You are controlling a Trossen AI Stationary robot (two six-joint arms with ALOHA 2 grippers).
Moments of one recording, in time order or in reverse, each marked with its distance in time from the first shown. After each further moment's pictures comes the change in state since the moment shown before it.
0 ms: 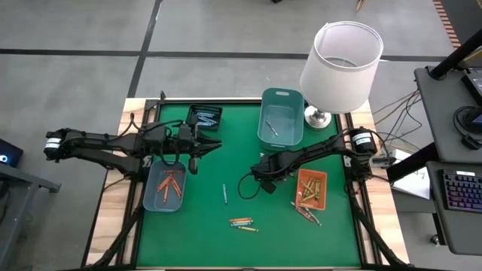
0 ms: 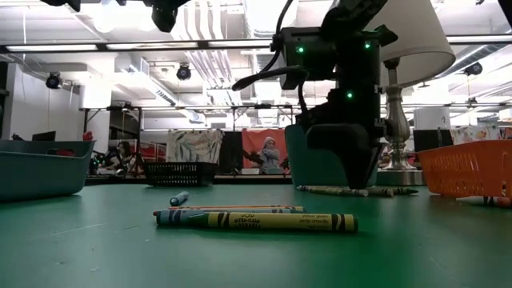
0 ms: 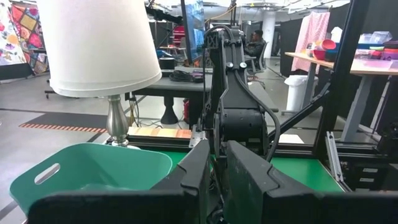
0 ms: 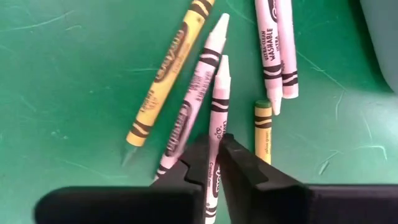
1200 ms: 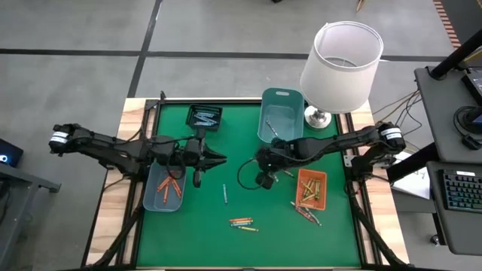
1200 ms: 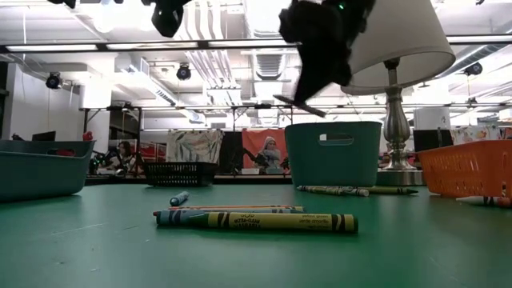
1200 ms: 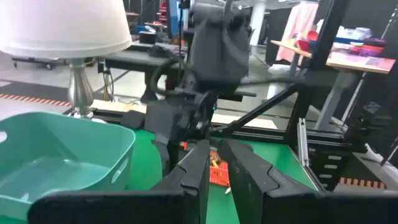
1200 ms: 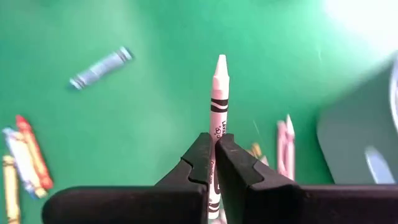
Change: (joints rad) left arm -0.145 0.089 -0.001 0.014 -0.079 -0.113; right arm 0.005 -0.301 0.039 0.223 0.002 -0.332
